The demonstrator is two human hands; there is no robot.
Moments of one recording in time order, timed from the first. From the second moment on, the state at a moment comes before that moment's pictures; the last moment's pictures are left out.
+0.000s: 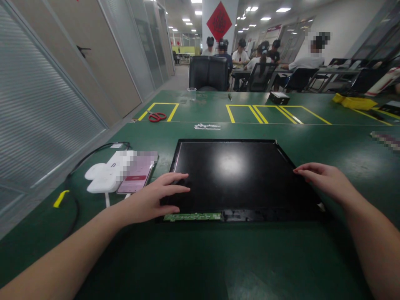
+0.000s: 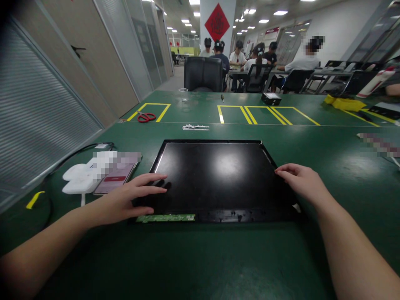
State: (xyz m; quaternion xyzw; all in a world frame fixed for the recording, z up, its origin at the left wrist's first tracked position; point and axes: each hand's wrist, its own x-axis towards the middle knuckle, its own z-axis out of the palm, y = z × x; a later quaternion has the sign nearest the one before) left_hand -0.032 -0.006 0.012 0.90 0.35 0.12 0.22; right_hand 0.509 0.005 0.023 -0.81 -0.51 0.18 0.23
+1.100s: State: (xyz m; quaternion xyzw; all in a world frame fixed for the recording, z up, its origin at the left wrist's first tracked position) left_hand -0.023 -0.011 0.017 0.94 0.27 0.15 0.16; right_hand 0.497 0.003 0.032 -0.81 -0.50 0.19 0.24
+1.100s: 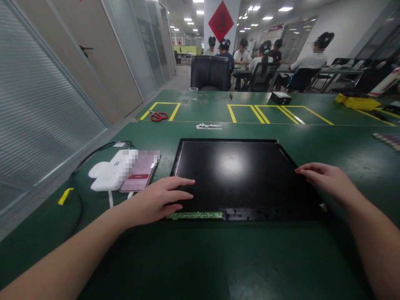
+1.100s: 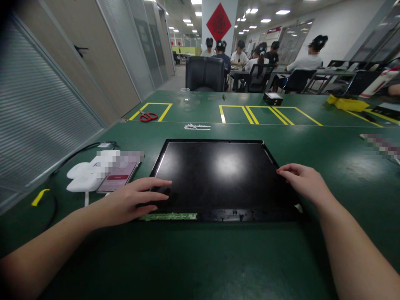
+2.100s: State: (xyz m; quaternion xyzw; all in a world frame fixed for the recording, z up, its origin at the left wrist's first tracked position) left_hand -0.020 -0.005 0.017 0.86 0.49 0.10 0.08; right_hand 0.505 0.006 0.028 -0.82 -0.49 0.18 0.23
